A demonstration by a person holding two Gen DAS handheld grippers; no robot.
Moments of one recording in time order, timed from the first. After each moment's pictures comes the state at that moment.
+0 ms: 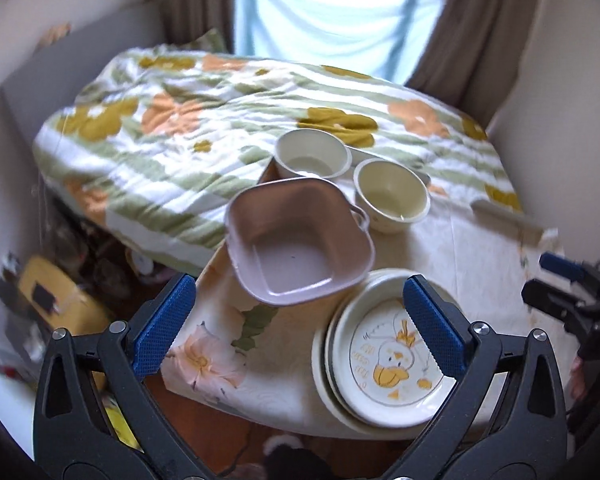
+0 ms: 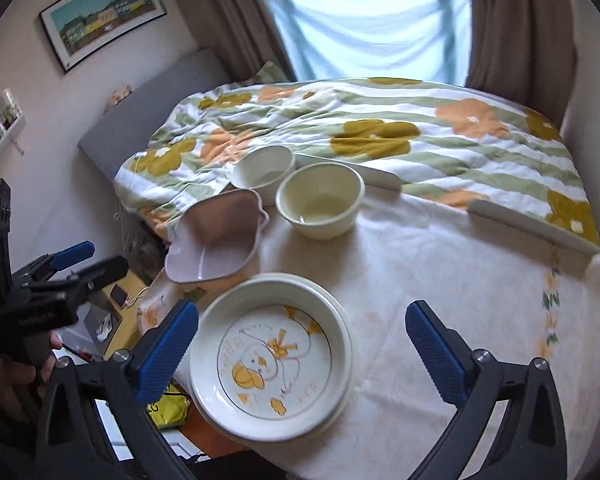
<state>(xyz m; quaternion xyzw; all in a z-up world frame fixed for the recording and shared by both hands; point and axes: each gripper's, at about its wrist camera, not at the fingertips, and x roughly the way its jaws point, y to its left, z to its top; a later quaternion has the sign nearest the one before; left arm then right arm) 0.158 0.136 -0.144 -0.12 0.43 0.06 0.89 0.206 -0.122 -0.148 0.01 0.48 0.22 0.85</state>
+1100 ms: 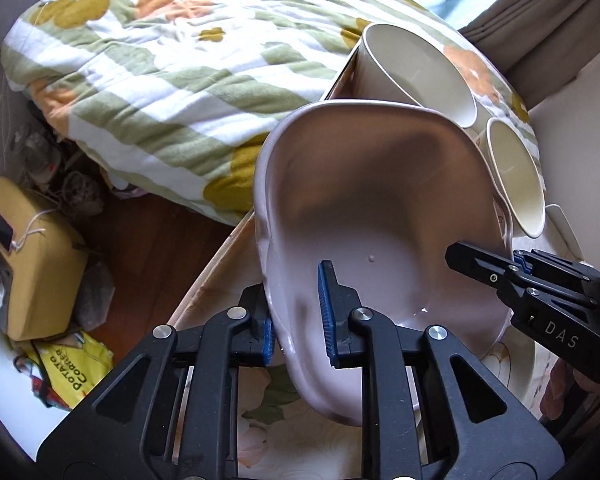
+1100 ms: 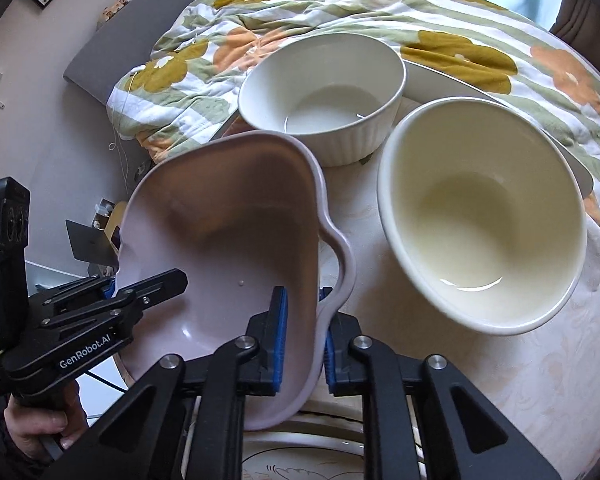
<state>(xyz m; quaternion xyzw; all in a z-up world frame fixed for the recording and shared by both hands) 0.263 0.208 -0.281 -0.20 0.56 0.06 0.80 0.336 0.002 -0.280 -0.03 0.61 0.27 0.74</state>
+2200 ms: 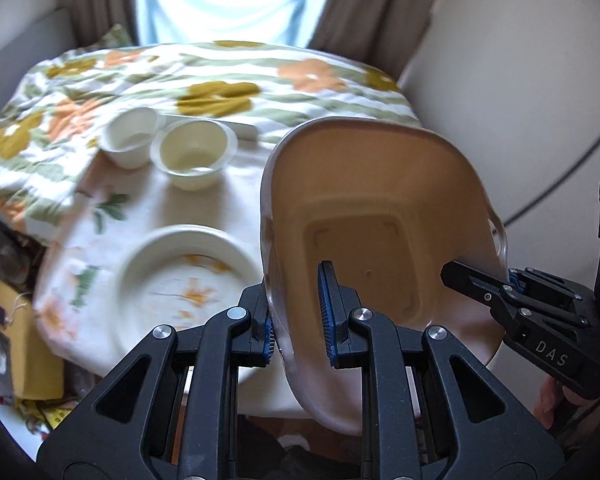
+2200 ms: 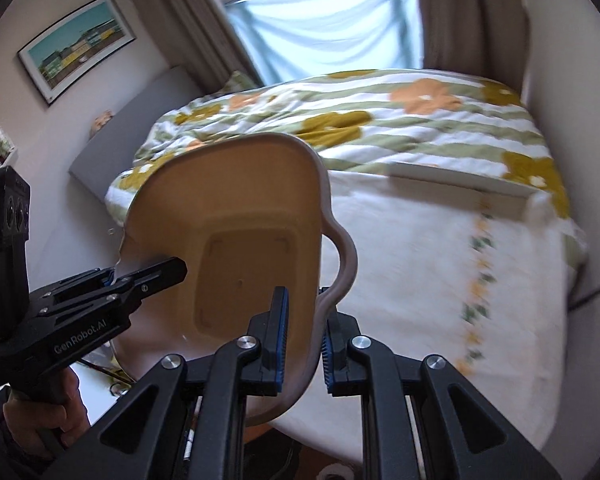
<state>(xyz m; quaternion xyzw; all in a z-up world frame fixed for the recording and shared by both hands) 0.143 -0.089 -0.130 -0.08 0.47 -0.10 0.87 0.133 -0.272 -0.134 0.07 0.49 0.15 0.86</state>
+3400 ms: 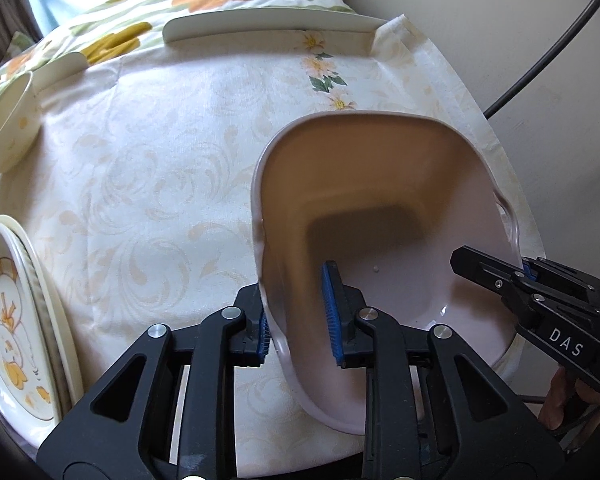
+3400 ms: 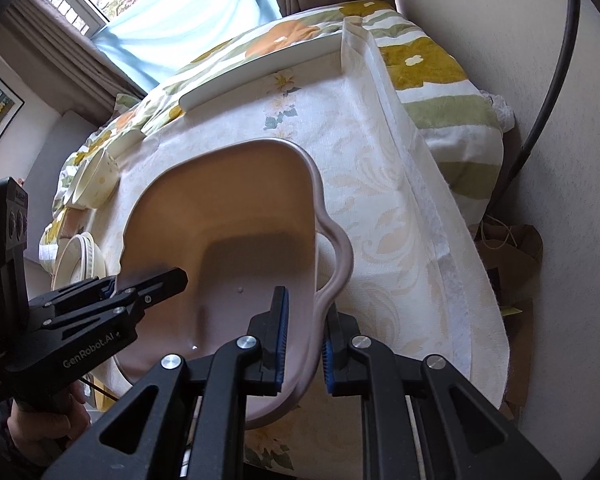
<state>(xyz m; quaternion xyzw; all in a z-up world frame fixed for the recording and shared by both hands) 0.198 -0.252 -0.279 0.02 0.56 -0.19 0.81 0.112 -0.406 -0.254 0.18 0.54 0.01 0.82</state>
